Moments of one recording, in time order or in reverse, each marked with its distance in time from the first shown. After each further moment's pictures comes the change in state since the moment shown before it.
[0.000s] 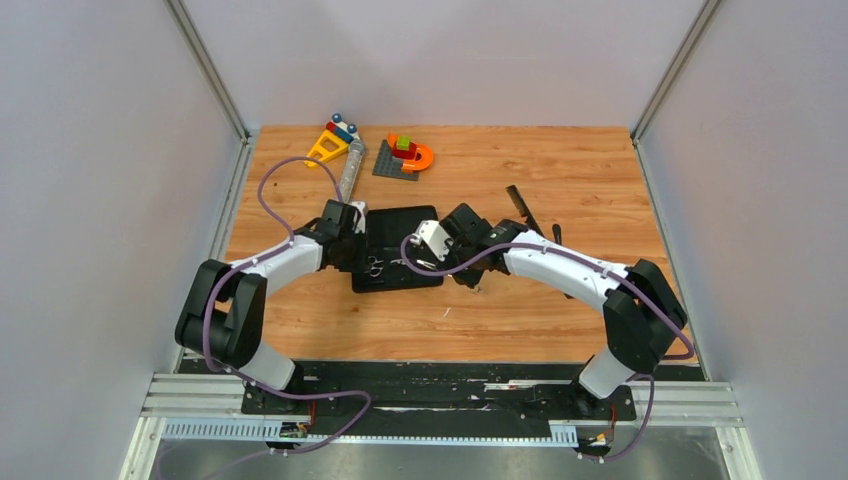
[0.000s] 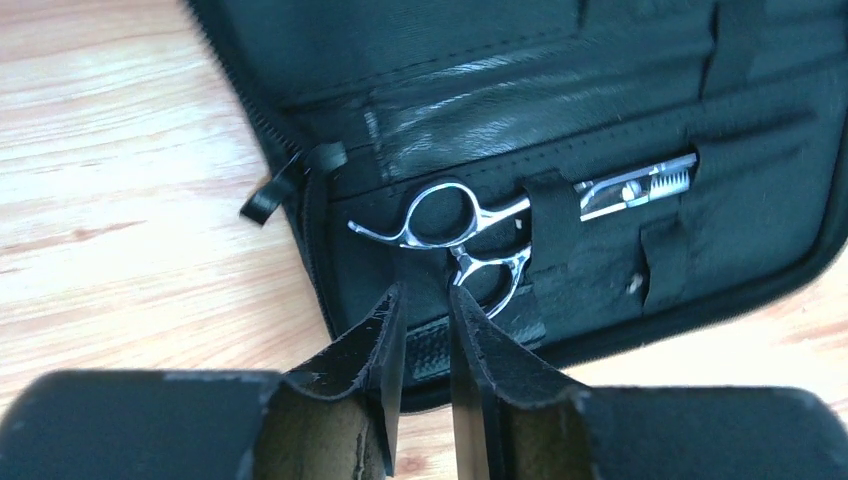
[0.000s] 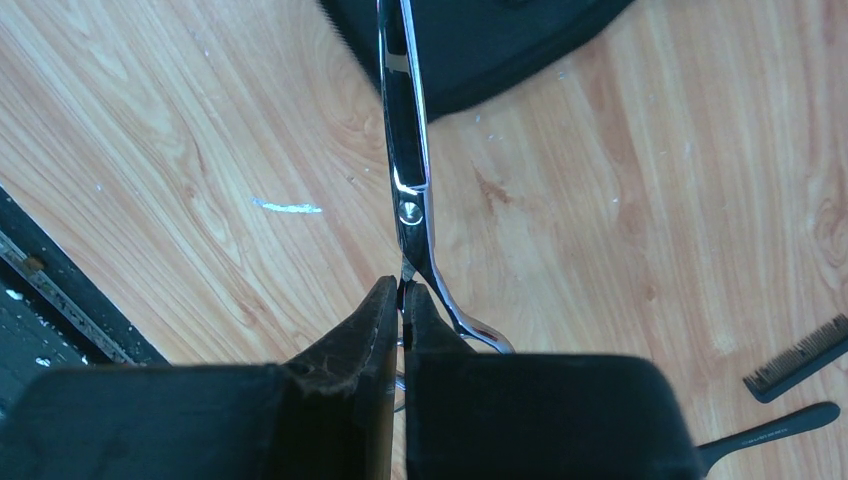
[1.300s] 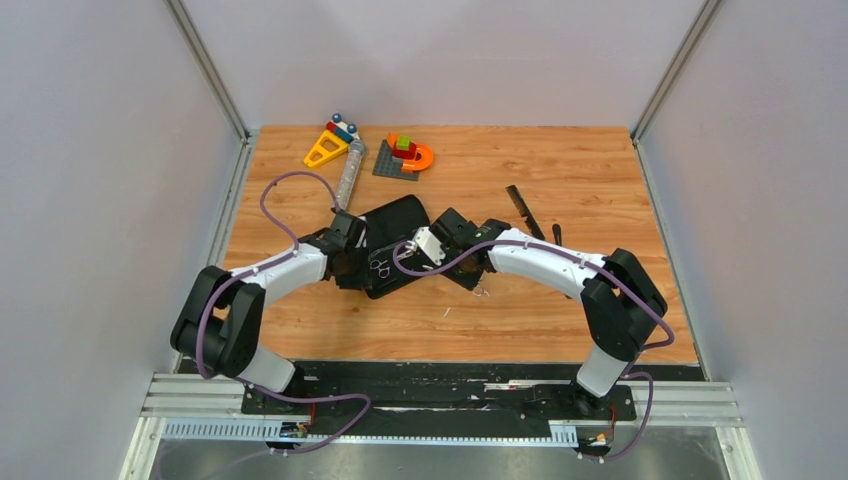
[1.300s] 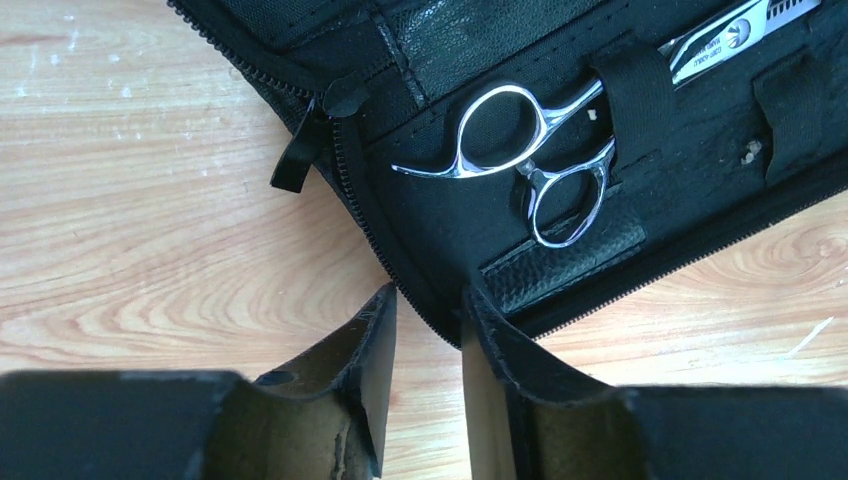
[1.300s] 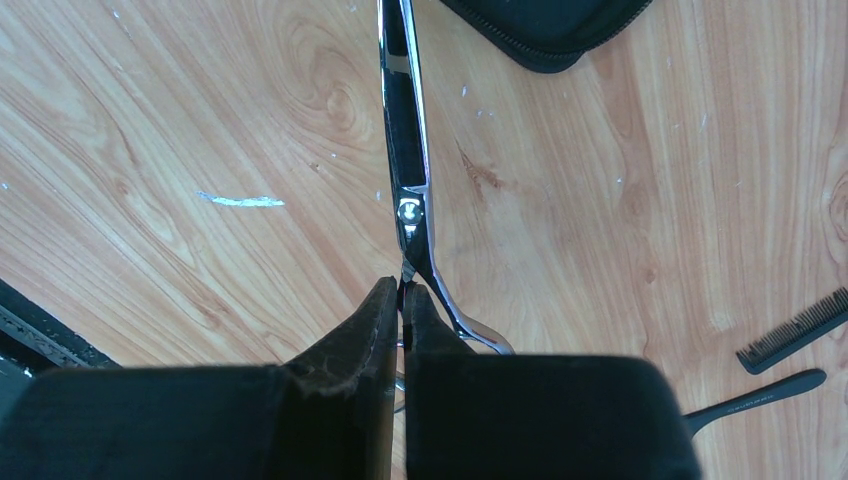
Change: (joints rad) left arm -0.091 -0.045 -0.048 -0.111 -0.079 -0.156; right arm 0.027 0.112 0.045 -0.068 0.104 -0.003
